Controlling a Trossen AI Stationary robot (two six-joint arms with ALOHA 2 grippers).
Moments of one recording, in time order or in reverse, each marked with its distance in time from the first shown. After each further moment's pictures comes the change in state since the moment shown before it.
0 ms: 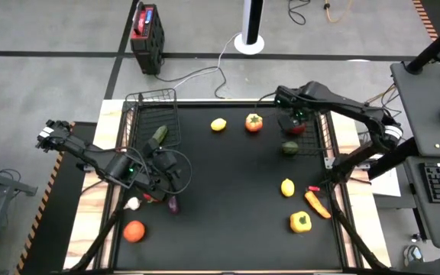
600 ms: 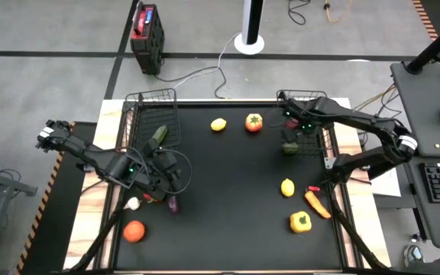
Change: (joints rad) left arm 0.000 0.000 0.000 0.001 -0.001 0.004; right arm -0.008 -0.159 -0.293 0.178 -0.125 0.045
